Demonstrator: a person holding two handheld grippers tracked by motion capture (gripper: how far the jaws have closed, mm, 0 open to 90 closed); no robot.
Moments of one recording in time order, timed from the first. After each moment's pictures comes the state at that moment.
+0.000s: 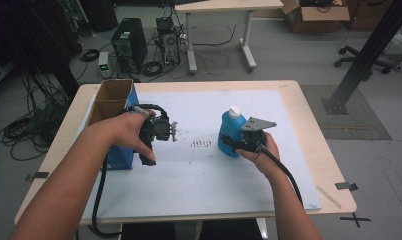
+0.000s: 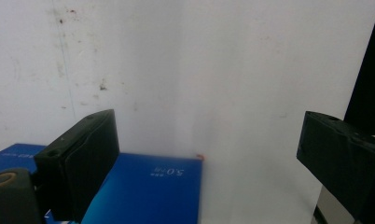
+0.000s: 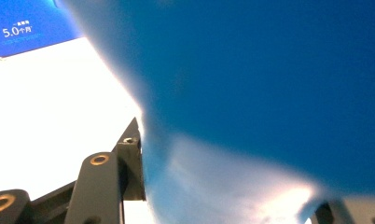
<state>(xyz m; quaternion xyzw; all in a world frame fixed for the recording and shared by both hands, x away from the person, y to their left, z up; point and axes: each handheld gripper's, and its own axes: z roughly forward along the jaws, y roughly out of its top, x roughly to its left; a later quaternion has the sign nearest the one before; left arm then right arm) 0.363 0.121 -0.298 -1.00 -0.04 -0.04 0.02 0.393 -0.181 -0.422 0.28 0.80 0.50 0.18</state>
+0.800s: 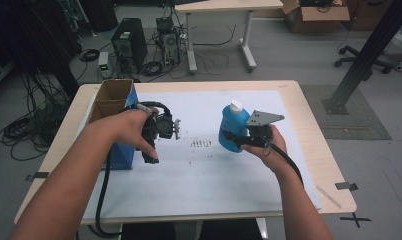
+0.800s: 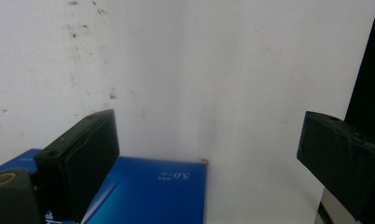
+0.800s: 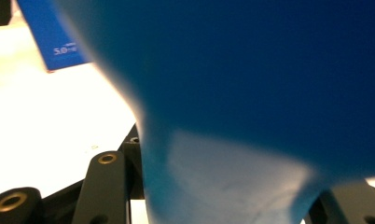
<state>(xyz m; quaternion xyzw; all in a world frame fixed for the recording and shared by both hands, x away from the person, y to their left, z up) 0.363 0.112 -0.288 -1.00 -0.03 -0.05 0.02 0.387 -0.190 -0.378 0.21 0.81 0.51 0.17</state>
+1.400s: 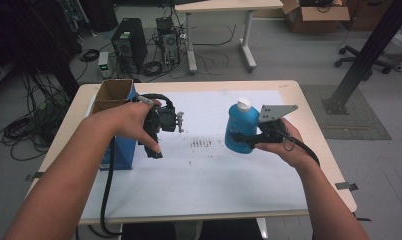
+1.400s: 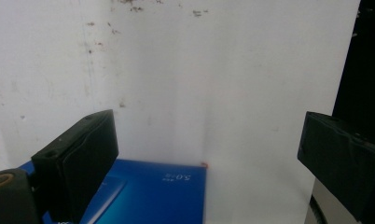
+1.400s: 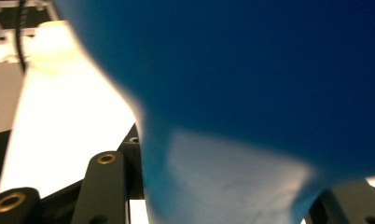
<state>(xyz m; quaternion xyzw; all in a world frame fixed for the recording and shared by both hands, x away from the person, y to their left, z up) 0.364 0.102 -0.263 -1.00 -0.03 -0.05 0.00 0.377 -0.211 -0.344 0.13 0.84 0.51 0.11</state>
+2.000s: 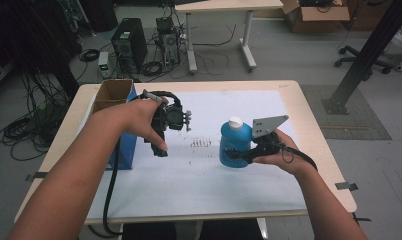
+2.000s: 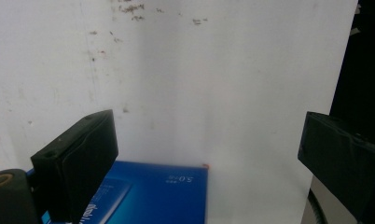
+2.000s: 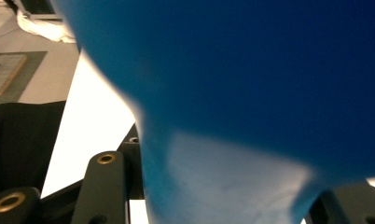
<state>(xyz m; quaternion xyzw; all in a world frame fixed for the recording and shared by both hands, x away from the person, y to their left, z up) 0.365 0.084 -0.260 -1.00 -0.02 -0.05 0.02 0.364 -0.197 -0.369 0.06 0.86 0.51 0.05</state>
